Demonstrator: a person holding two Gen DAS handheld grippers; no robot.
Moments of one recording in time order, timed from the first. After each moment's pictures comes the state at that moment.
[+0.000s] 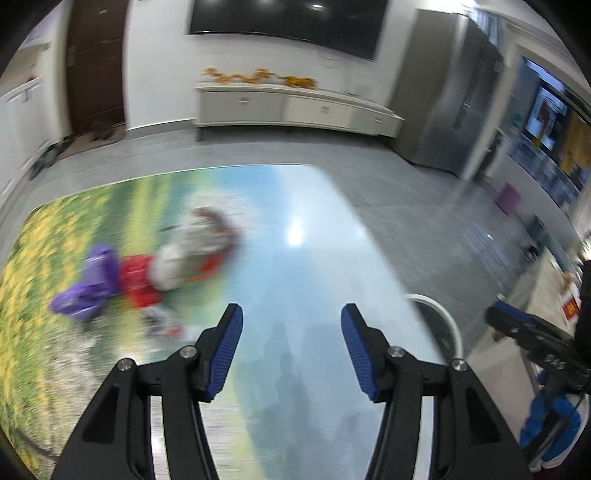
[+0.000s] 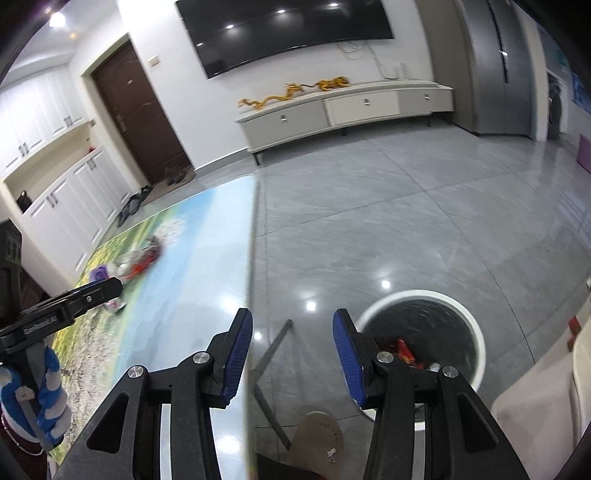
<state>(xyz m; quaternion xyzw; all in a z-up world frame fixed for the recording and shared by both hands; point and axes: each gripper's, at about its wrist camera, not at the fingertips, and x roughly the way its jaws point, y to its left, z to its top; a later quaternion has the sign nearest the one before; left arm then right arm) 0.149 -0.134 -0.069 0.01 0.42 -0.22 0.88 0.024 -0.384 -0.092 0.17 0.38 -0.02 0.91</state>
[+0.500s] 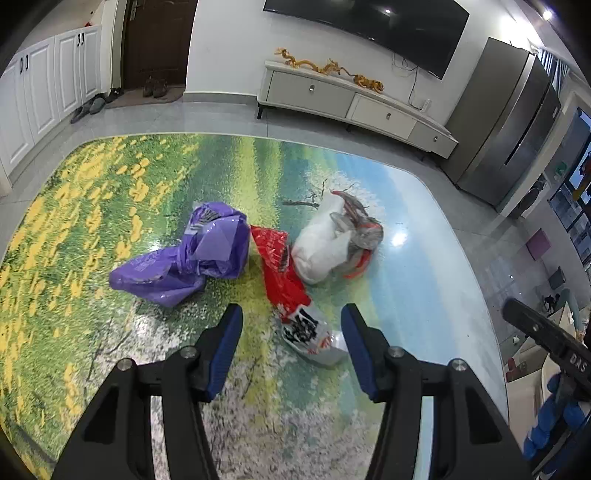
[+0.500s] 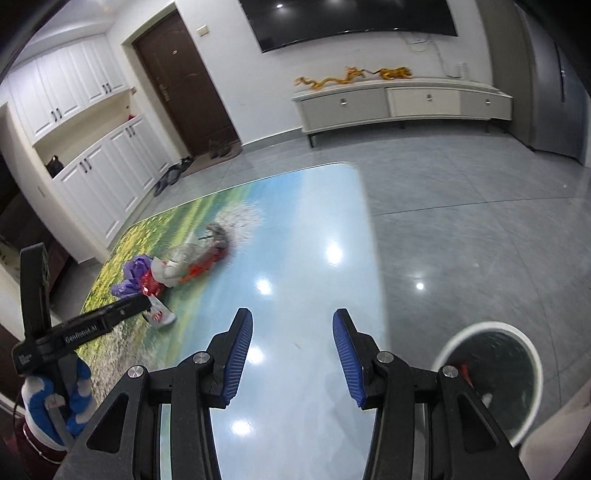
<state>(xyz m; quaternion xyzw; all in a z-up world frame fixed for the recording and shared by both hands) 0.207 -0.049 -0.115 -0.06 0.46 -0.15 0.87 0.123 -0.295 -0.100 0.15 0.40 0.08 0.90</state>
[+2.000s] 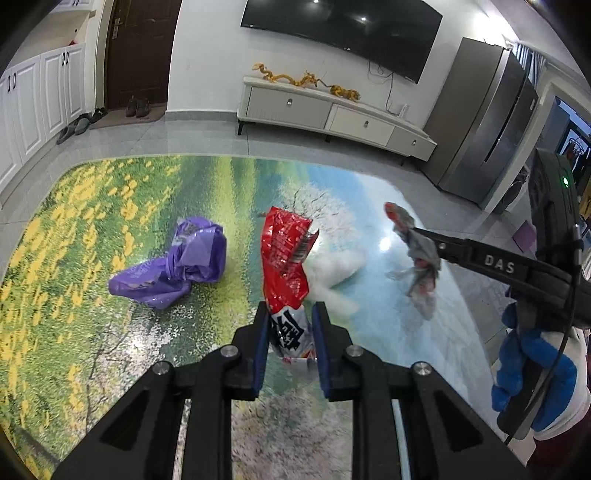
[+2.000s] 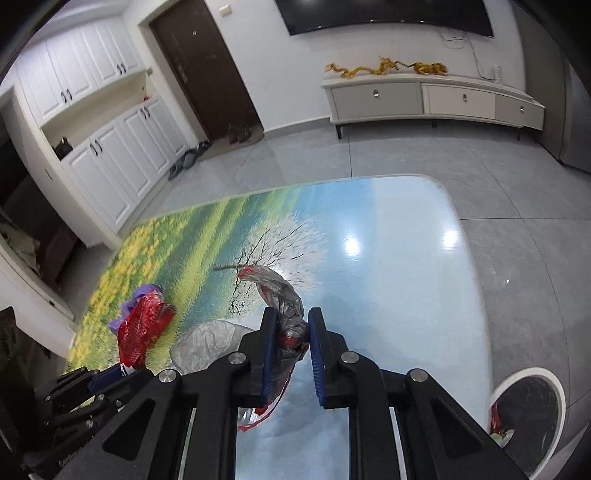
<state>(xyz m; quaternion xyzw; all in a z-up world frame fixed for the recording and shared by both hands) 0.176 -0.054 -0.093 -0.04 0.42 -0.19 0.89 0.194 -0.262 -0.098 0.14 0.41 0.11 0.90</state>
